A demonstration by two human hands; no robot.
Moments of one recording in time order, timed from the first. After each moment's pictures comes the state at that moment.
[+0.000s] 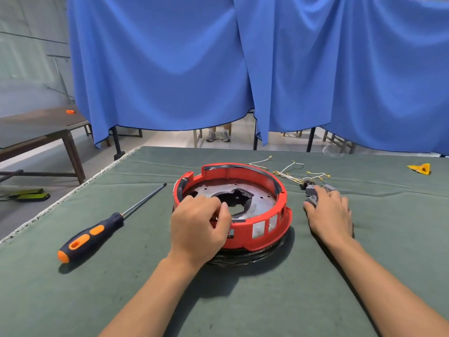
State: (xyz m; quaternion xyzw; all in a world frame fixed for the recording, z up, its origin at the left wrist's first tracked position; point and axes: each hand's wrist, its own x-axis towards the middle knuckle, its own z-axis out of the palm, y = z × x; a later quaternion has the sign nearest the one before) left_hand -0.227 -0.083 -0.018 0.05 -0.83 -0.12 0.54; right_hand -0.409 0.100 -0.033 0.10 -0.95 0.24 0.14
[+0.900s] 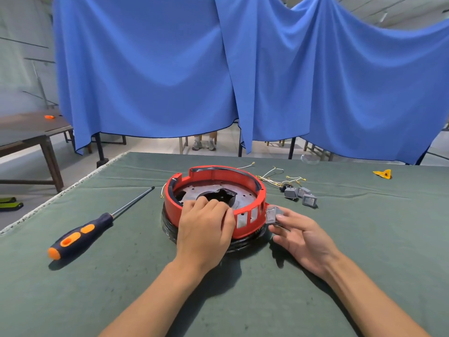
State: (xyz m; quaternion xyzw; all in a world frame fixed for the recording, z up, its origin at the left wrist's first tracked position) left_hand -0.225 -0.047 -0.019 0.08 -0.89 -0.07 0.45; right_hand -0.328 0.126 -0.014 0.17 -0.52 0.77 -0.32
